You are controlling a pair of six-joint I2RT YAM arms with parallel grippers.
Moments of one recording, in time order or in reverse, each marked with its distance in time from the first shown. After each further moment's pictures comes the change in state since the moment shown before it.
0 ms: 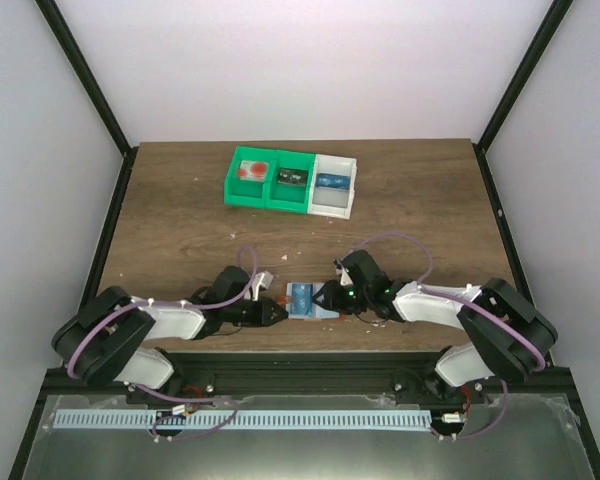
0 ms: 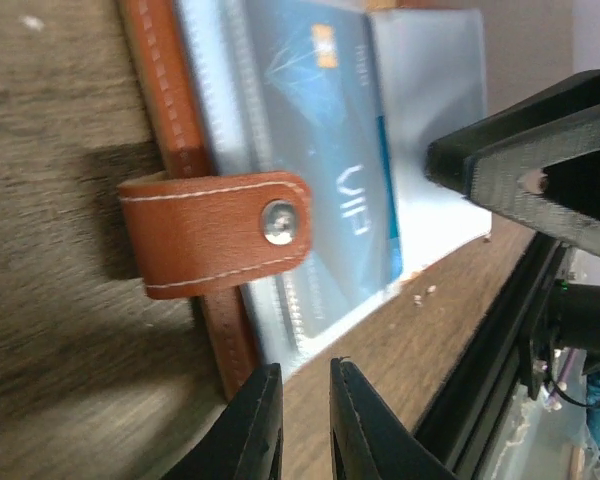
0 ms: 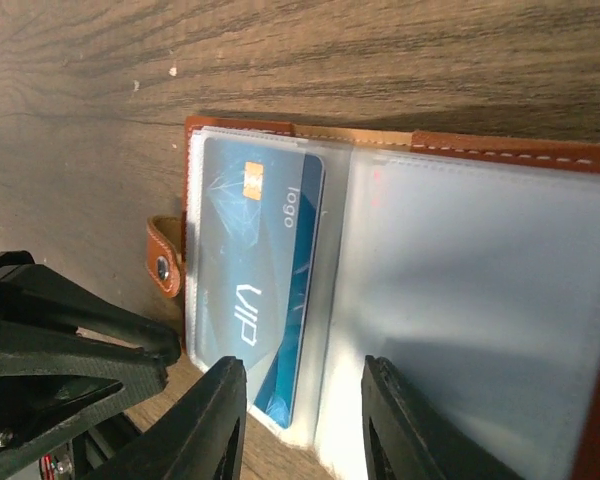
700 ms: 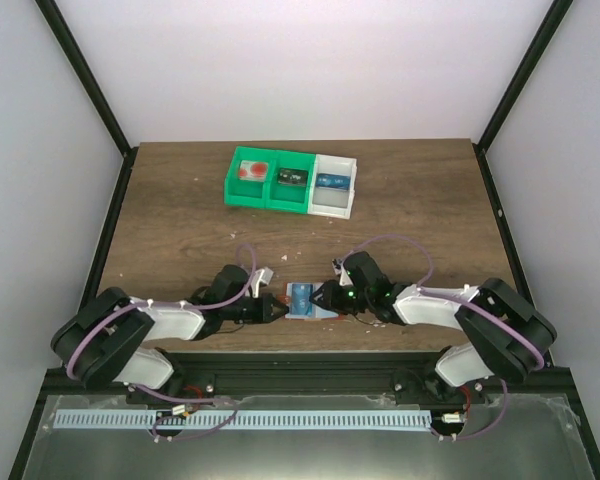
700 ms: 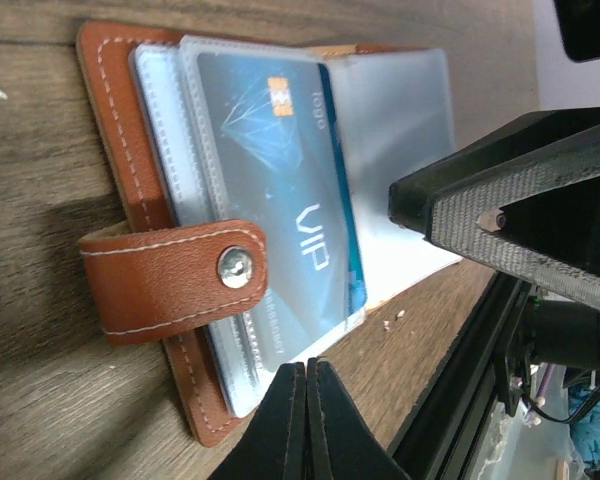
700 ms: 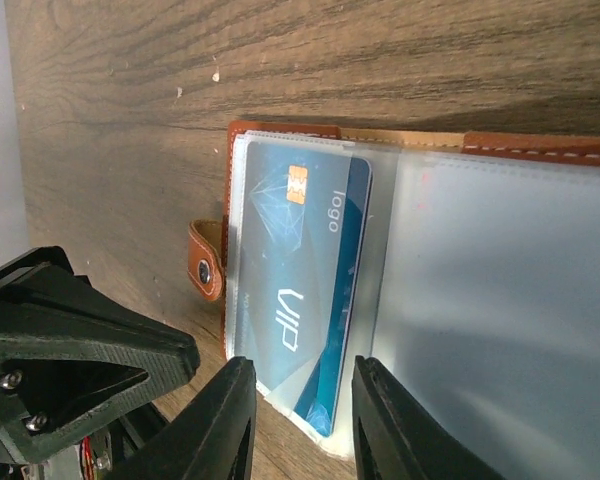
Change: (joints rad) left arm -0.002 -0.047 -0.008 0.049 -0.015 -0.037; right arm 0.006 -0.006 -0.037 0.115 -0.032 0.057
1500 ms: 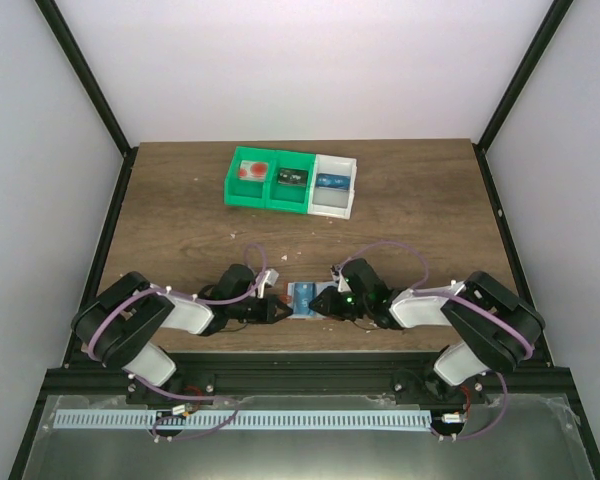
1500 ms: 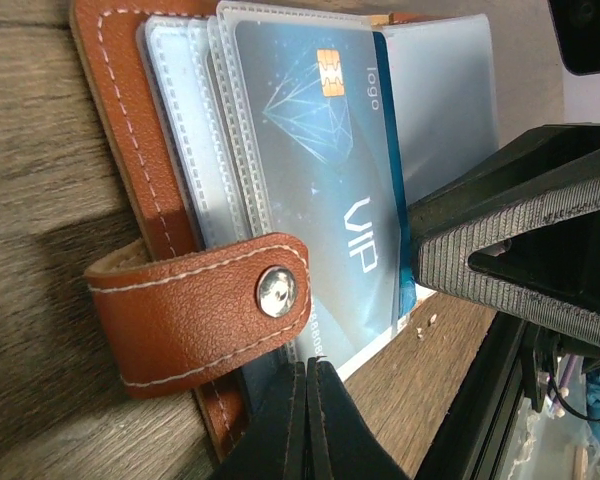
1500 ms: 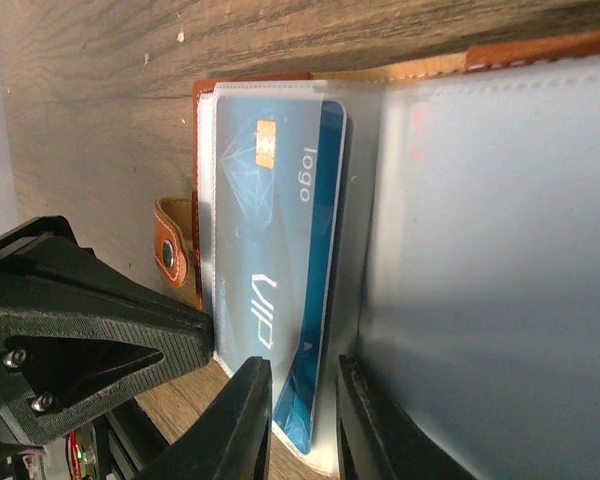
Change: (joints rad) left arm 0.000 0.155 0.032 0.072 0.032 0.042; right arm 0.024 0.076 -0.043 0.117 -0.010 0.024
